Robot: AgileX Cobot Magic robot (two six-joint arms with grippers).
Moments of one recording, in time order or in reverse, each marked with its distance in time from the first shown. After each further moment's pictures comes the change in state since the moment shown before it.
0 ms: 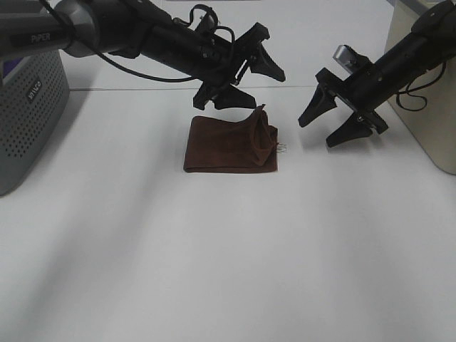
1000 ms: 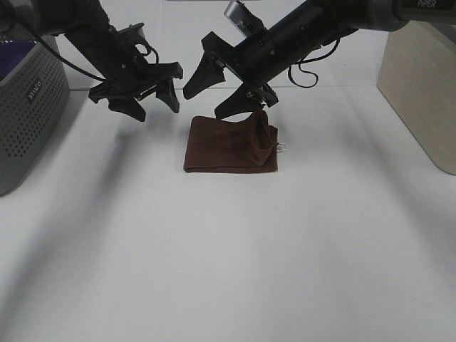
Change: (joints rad) left arm 0.177 -0.023 -0.003 0.708 0.139 -0.229; right arm 0.349 -0.093 -0.007 0.211 -0.161 -0.051
